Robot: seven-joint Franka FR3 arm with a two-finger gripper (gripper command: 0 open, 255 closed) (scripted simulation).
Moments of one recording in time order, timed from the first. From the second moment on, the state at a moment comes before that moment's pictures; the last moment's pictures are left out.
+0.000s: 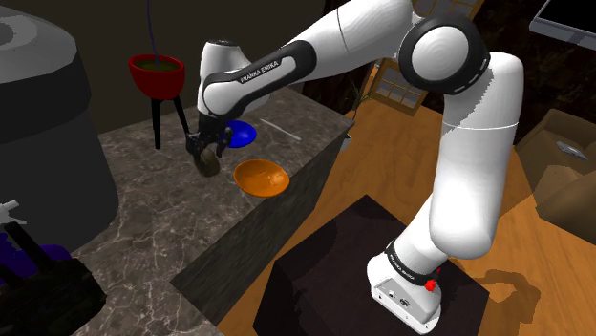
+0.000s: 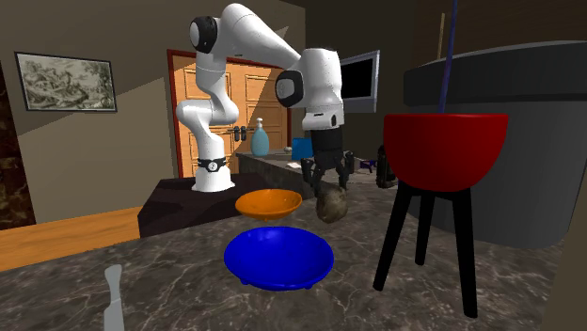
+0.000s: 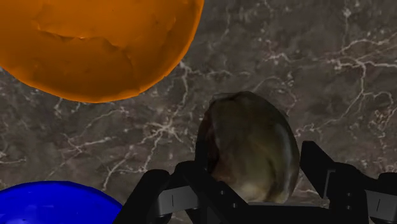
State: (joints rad) arm 0.20 0.46 0.22 -1.85 -0.01 2.36 0.33
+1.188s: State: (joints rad) arm 0.18 0.33 0.23 -1.77 0.01 2.16 0.33
